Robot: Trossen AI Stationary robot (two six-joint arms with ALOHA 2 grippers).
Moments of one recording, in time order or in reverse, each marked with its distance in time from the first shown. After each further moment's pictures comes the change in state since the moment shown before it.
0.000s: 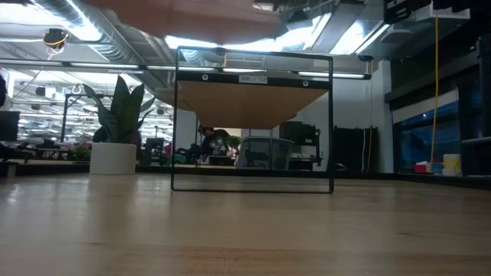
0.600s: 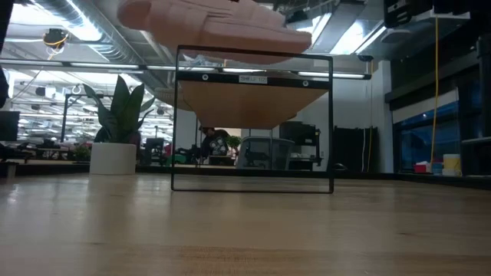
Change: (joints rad) left arm 0.081 0.215 0.137 0.015 0.157 0.145; right arm 0.000 0.000 0.000 -0.041 0.001 -0.007
